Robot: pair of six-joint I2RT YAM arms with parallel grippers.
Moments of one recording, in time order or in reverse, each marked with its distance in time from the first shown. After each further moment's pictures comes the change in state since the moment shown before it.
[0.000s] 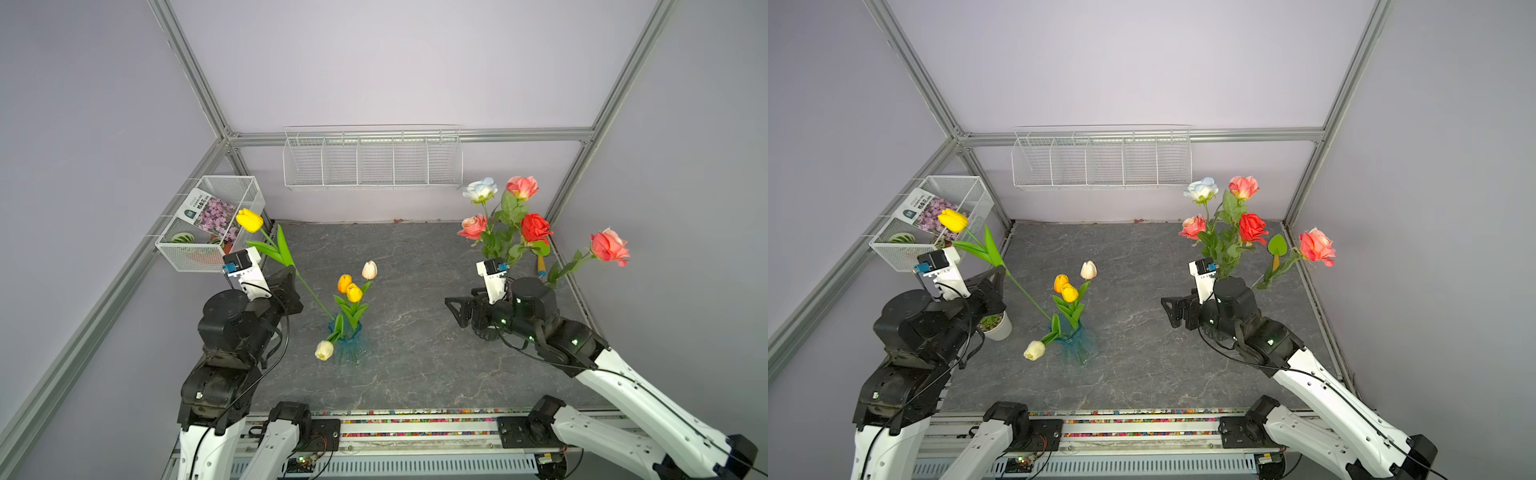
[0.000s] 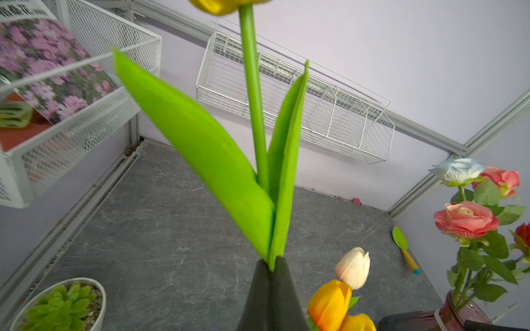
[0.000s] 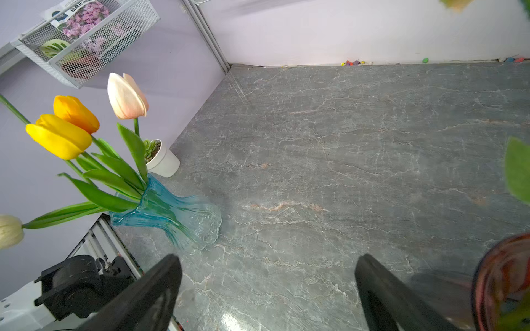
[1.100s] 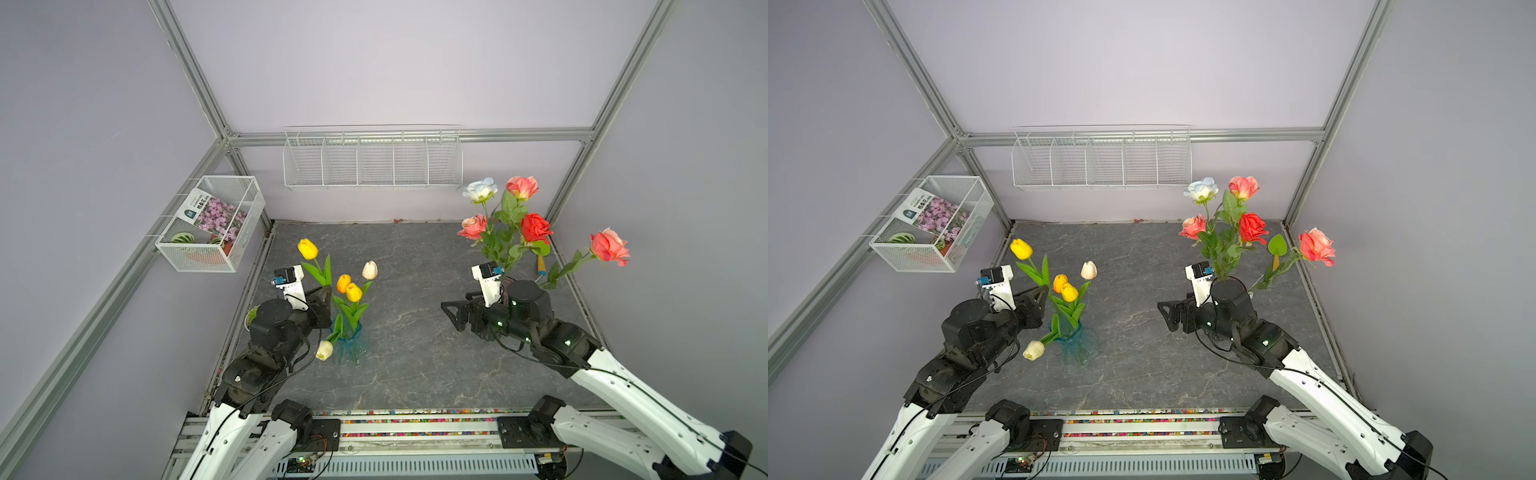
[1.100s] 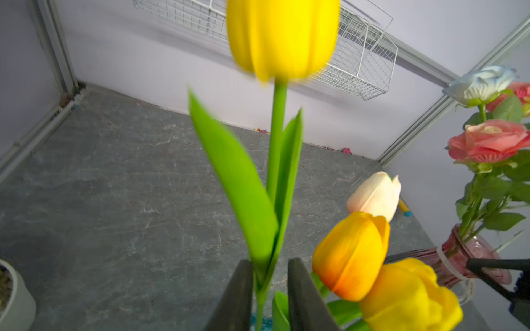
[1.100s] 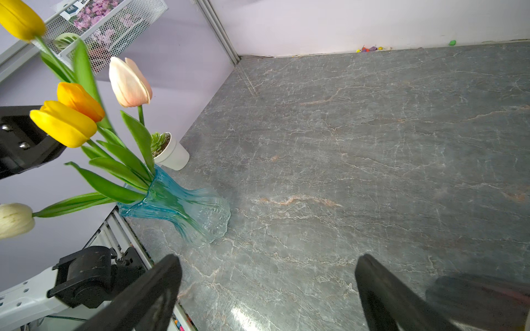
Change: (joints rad) left arm -0.237 -0.044 -0.290 0.153 -0.087 -0.039; right arm 0.000 0.004 -0.049 0.053 -0.055 0.019
